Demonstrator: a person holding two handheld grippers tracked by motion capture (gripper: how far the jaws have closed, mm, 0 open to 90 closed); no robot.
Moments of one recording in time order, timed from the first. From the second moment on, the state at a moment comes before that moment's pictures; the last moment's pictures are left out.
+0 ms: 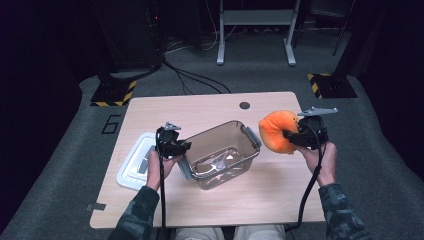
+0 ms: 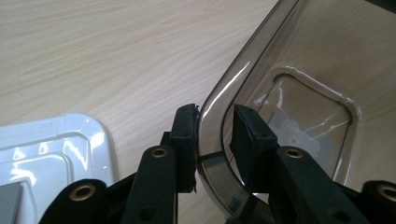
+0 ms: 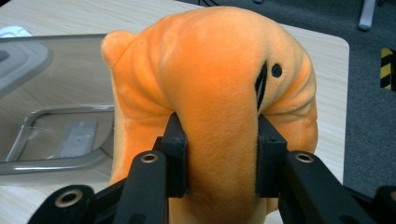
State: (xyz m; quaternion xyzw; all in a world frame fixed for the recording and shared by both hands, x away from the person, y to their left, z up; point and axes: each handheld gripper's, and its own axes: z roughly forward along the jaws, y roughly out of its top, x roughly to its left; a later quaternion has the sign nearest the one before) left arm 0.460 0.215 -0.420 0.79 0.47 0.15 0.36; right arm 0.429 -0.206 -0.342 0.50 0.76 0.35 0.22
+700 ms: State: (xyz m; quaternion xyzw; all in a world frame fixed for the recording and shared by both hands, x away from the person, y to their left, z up) left arm 0.460 0.215 -0.420 0.79 0.47 0.15 0.36; right arm 0.434 -0.162 -0.311 0.46 0.78 0.37 0.22
